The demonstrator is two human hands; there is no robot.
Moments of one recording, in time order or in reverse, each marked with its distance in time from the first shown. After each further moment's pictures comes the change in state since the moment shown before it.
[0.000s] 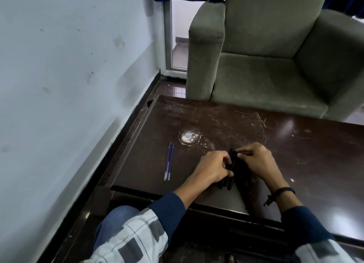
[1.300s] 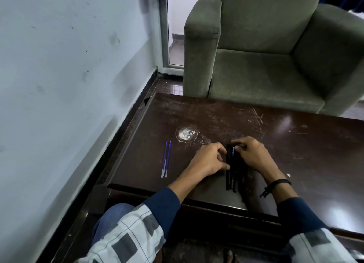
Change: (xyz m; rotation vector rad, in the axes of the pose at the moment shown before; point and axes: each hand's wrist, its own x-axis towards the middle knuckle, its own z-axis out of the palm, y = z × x) left_hand 0.004 0.000 -0.007 -0.072 0.010 -0.040; right_hand 0.007 -0.005 -0.005 -0.086 -0.069 -0.060
